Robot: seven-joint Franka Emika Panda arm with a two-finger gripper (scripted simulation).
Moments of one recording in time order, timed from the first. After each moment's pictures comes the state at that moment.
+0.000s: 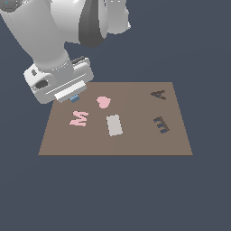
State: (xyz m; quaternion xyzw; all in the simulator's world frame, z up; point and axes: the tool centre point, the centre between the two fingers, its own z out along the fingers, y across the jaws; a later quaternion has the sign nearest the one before) arm -0.074 -0.170 0.033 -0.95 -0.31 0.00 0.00
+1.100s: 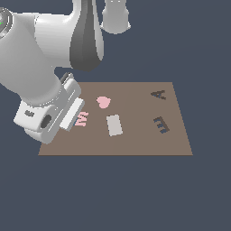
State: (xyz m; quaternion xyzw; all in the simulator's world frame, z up) arm 0.030 -0.167 0.035 -0.82 -0.58 0.00 0.00
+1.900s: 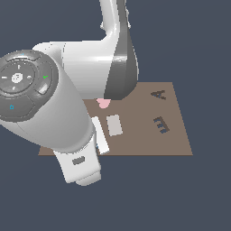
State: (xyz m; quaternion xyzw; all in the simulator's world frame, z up) arm 0.126 -0.086 0.037 -0.57 -0.82 0.00 0.00
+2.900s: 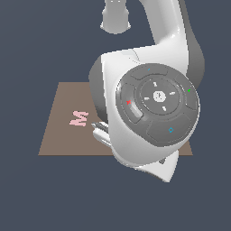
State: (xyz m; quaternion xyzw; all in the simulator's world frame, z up) arm 0.146 0.035 0.038 -0.26 -0.97 0.00 0.00
